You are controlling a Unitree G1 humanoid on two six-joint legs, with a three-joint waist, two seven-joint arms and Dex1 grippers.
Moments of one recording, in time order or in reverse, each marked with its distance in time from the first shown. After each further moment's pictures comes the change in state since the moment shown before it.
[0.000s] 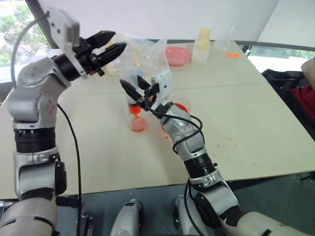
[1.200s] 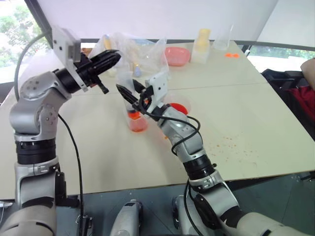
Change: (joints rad) left arm 0.148 -0.010 0.054 -0.120 -0.035 0.056 -0.010; right arm 0.002 0.001 0.038 -0.033 -0.016 0.072 -0.019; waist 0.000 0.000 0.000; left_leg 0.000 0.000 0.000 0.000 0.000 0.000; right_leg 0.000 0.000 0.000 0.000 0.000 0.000
